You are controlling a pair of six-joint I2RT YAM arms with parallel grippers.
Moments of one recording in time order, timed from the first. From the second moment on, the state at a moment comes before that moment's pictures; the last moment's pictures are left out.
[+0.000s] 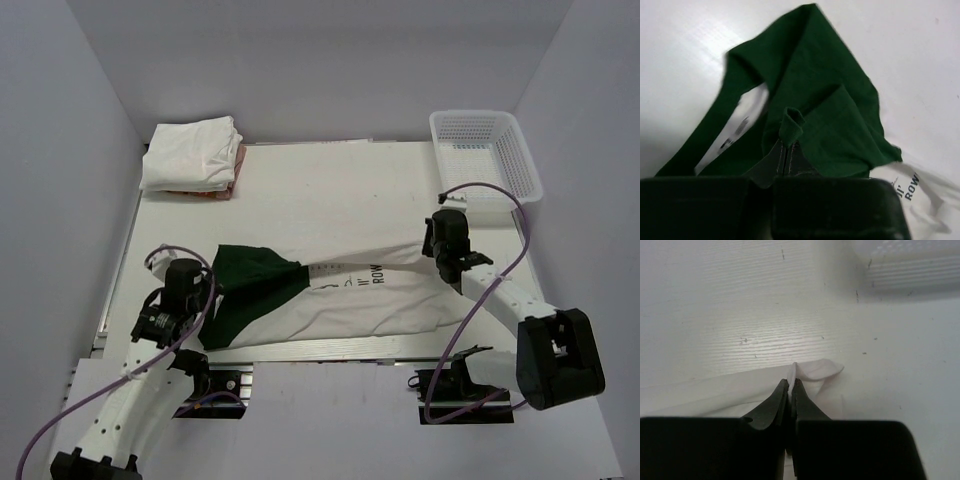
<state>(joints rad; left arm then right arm) -0.24 0.59 0.50 -0.62 -0.27 -0.92 0.29 1.25 0.62 0.02 0.30 0.20</state>
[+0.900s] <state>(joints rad) -0.24 0.77 0.62 -0.67 -0.26 -1.03 0.28 0.97 0.55 -0.25 0.25 0.43</state>
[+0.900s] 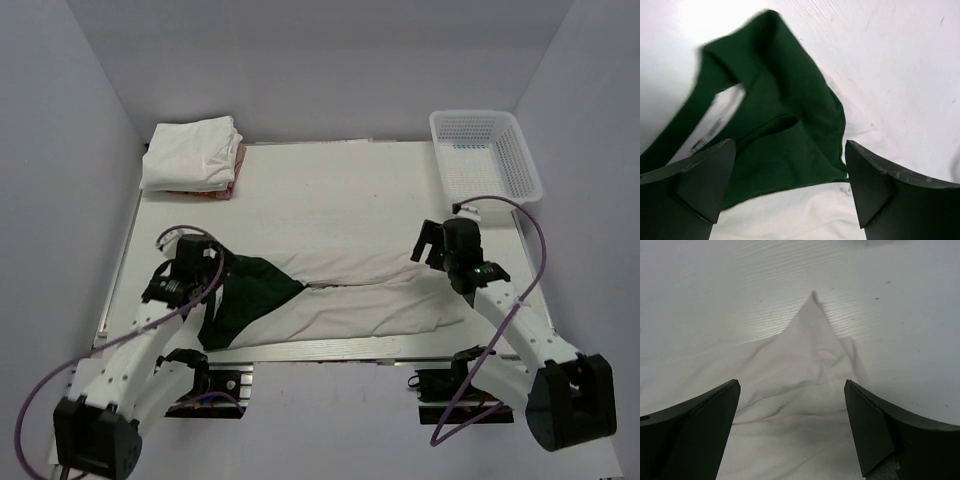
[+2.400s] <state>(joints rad) -0.27 1.39 0.70 -0.36 -0.06 -0.86 0.34 1.06 0.71 -0.69 0.47 0.66</state>
